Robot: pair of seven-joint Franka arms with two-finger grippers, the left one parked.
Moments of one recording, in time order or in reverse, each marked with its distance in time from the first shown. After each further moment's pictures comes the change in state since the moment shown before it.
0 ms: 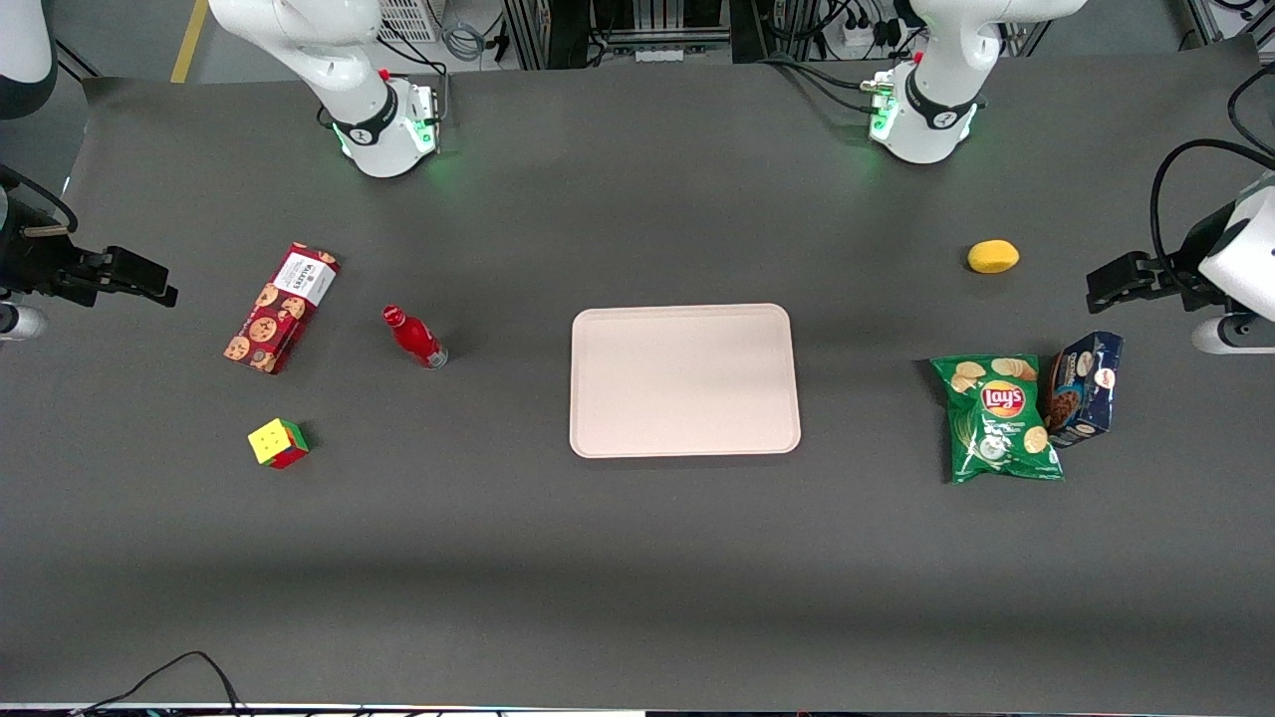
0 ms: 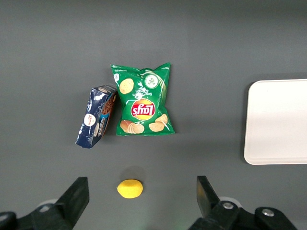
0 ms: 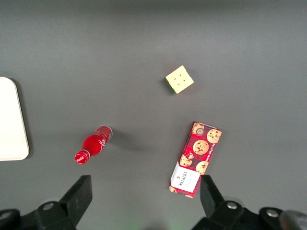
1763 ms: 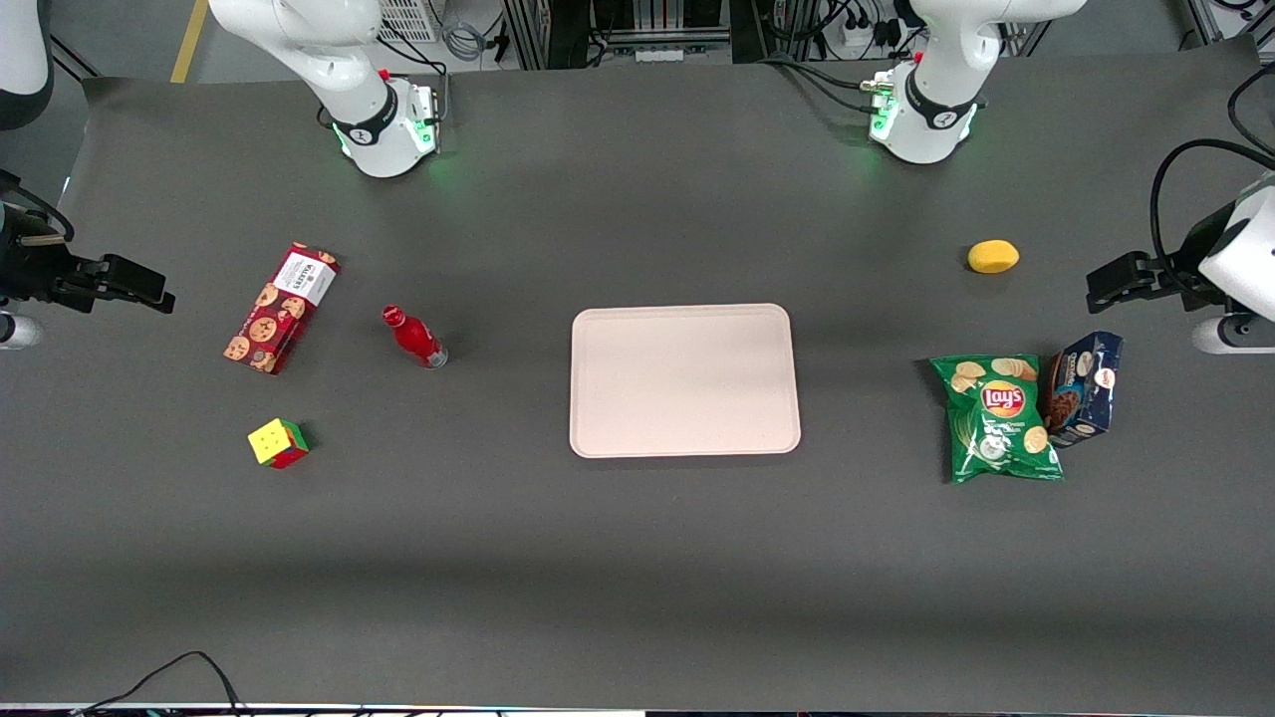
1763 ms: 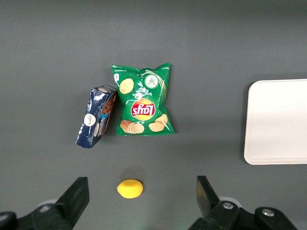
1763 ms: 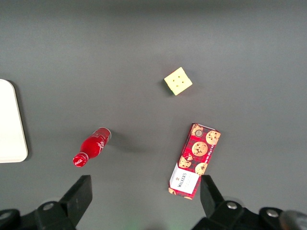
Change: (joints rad) arm -0.003 0.022 0.000 0.020 -0.004 -0.002 0.000
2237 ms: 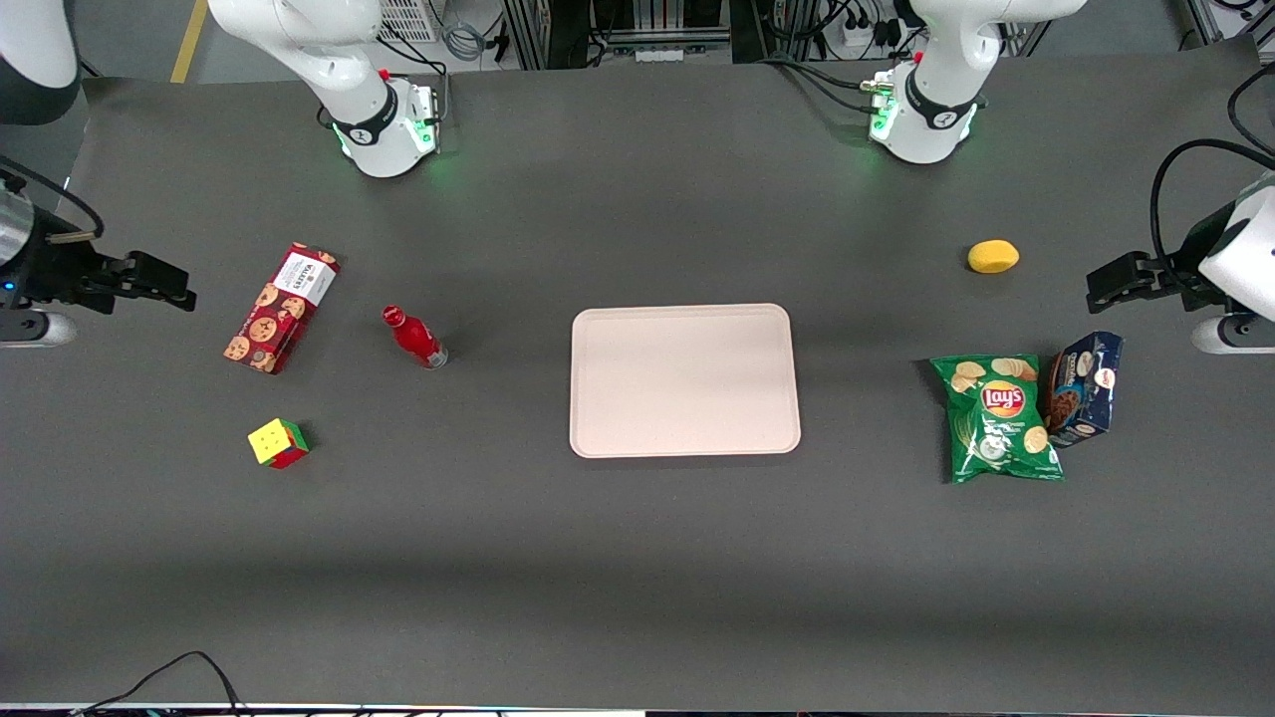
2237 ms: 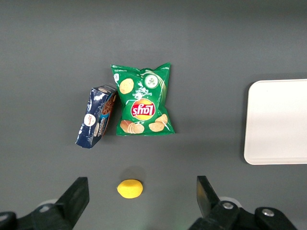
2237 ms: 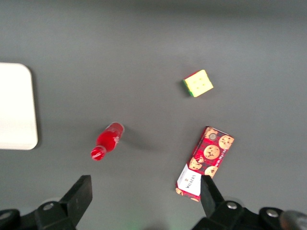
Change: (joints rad) arm 0.086 0.000 0.012 0.001 0.000 -0.008 0.000
